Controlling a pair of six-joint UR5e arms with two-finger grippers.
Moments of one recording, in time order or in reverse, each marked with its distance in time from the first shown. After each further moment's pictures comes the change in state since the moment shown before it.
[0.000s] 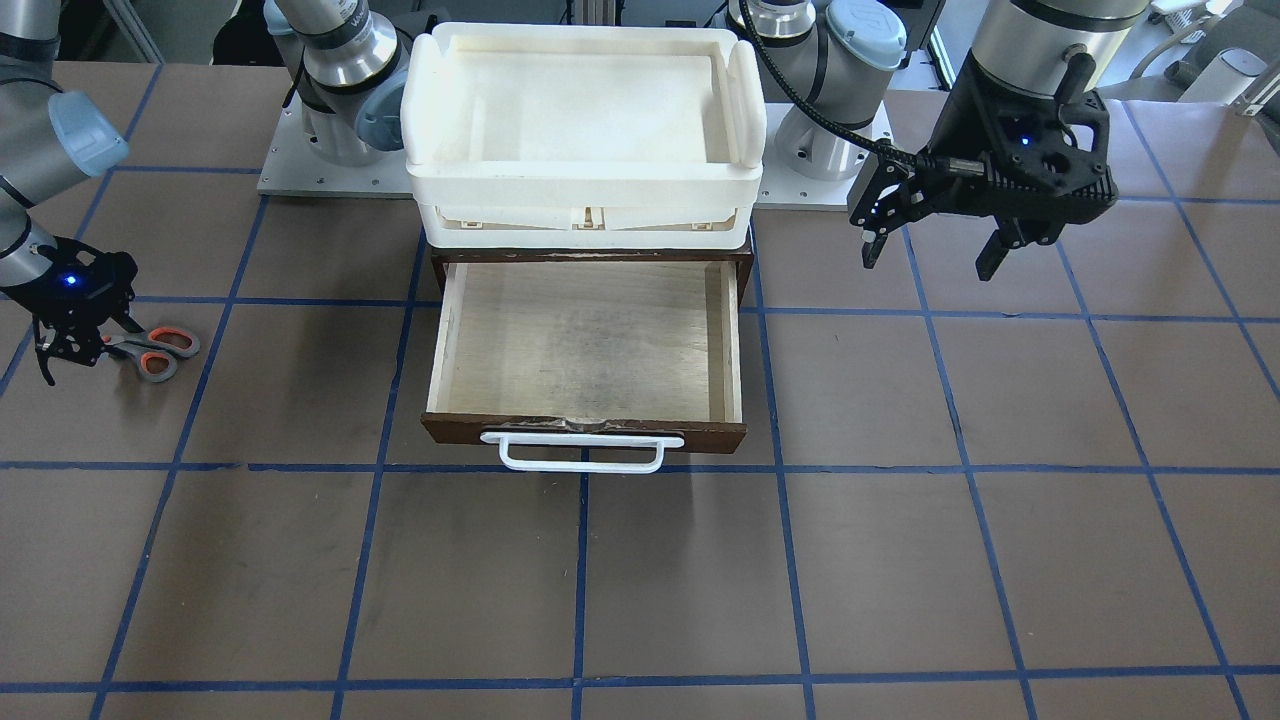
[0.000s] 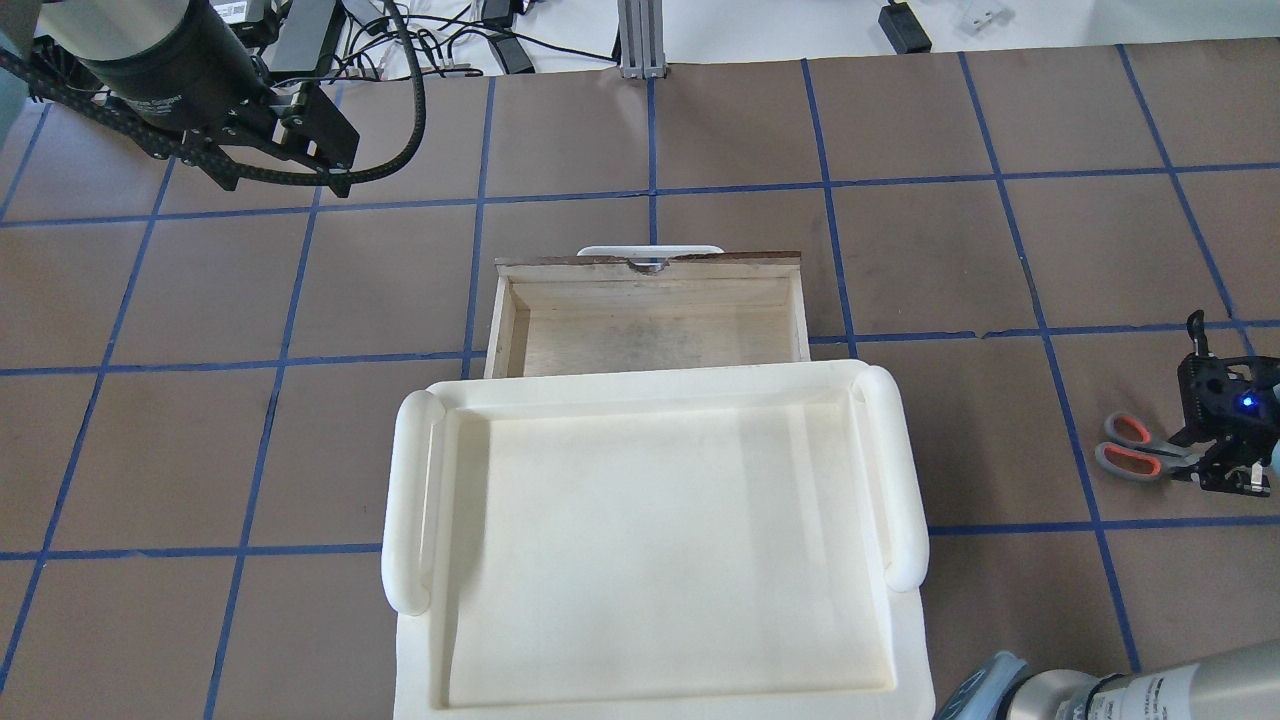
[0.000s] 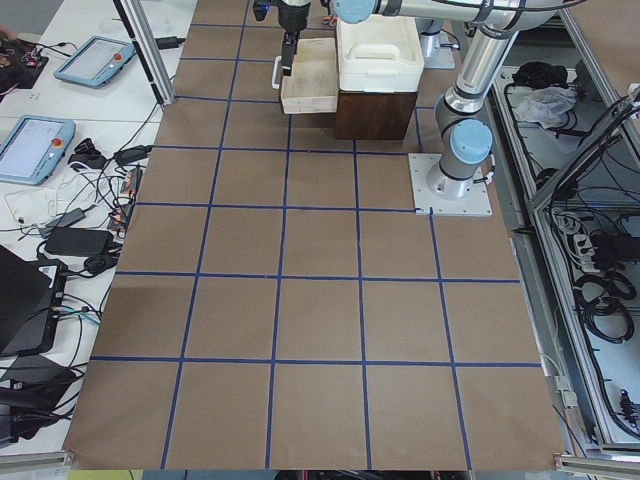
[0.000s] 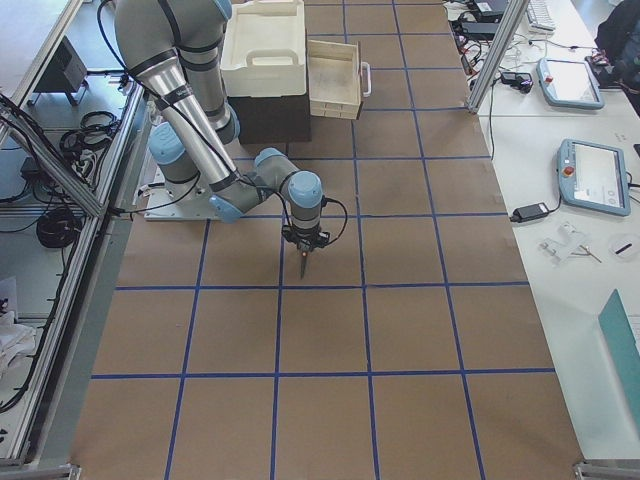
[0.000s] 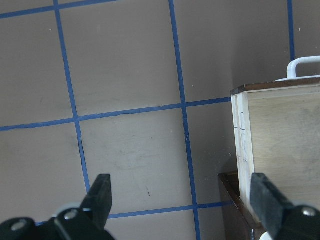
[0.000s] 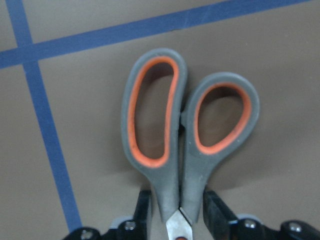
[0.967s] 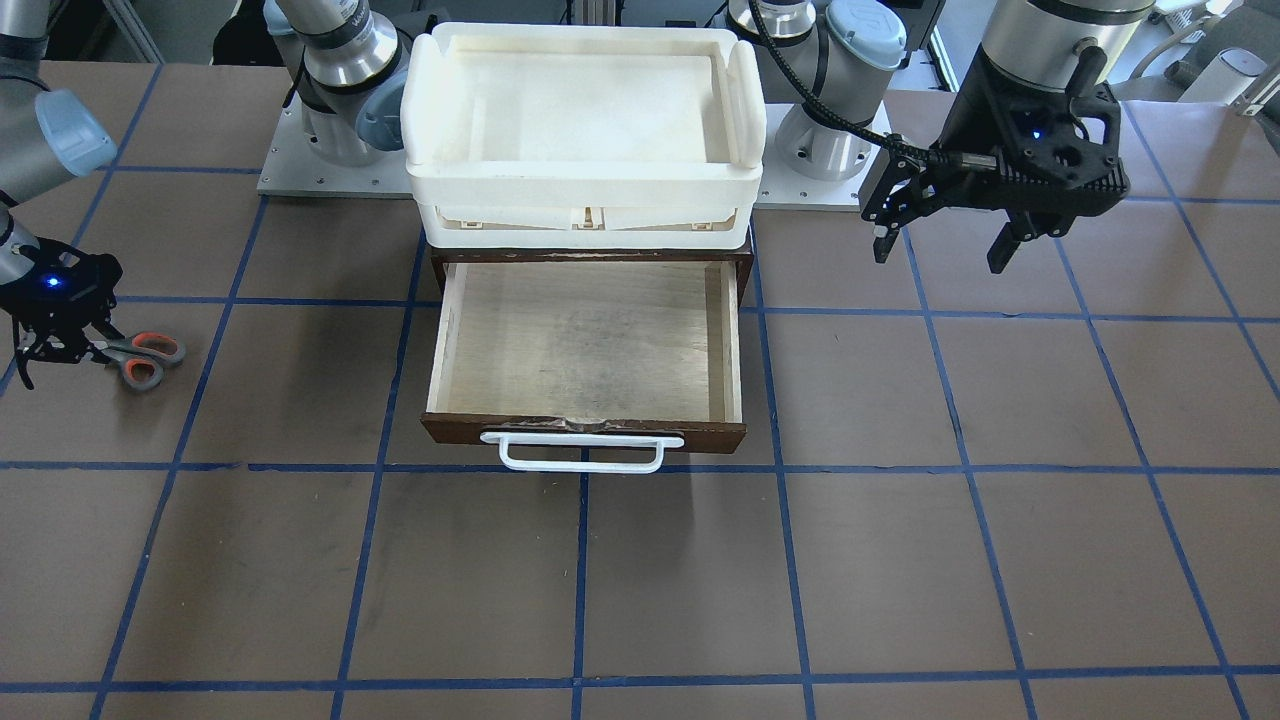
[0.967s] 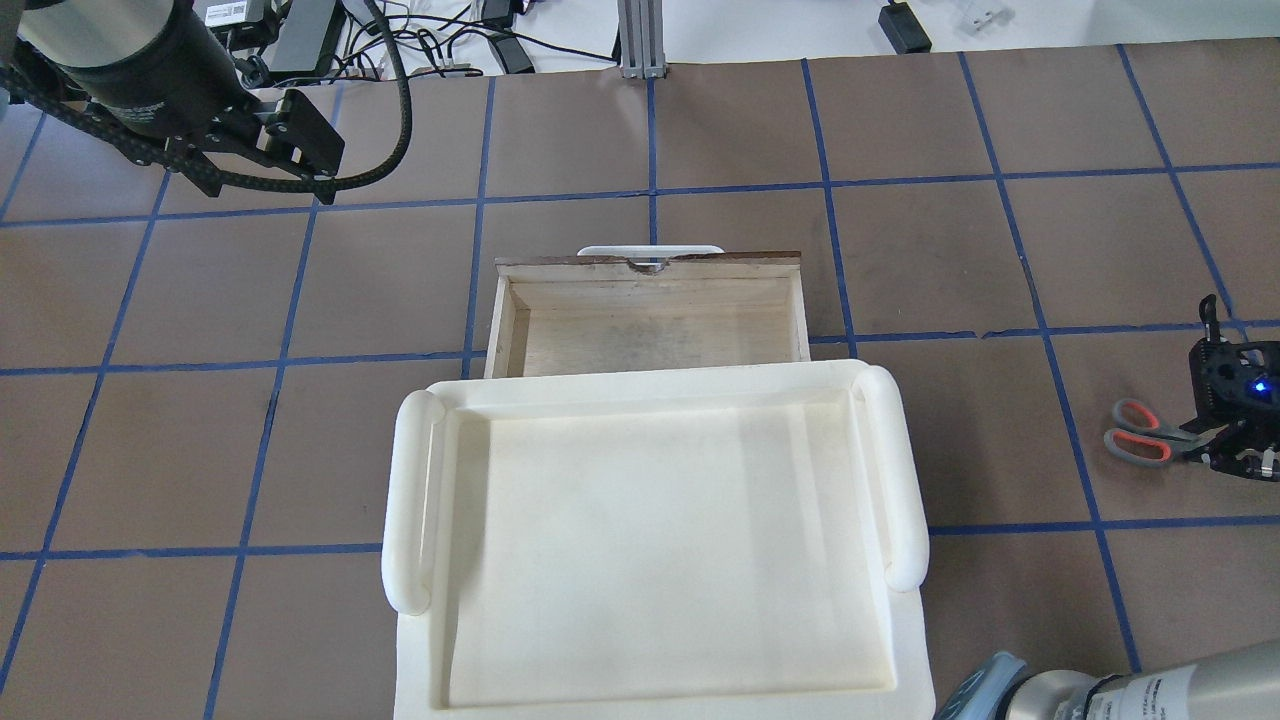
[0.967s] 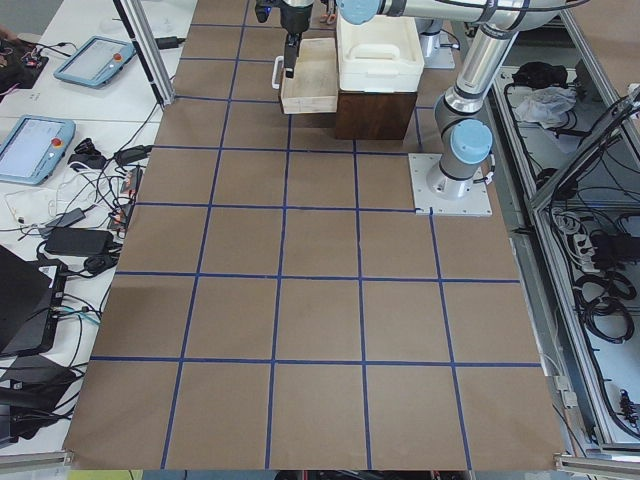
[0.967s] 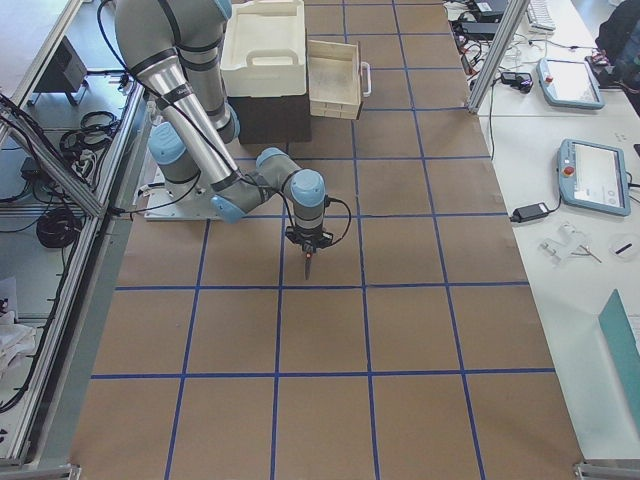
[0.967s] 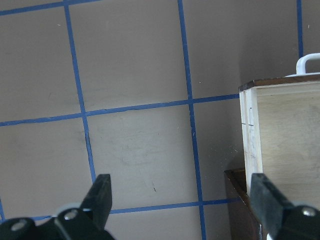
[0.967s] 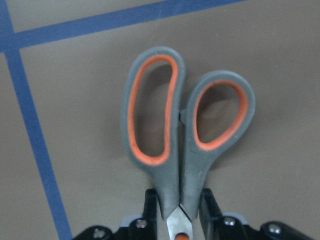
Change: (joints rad) left arm 0.015 0.013 -0.015 -0.005 0.015 0.007; right arm 0.007 -0.006 -0.037 0.001 0.003 0.002
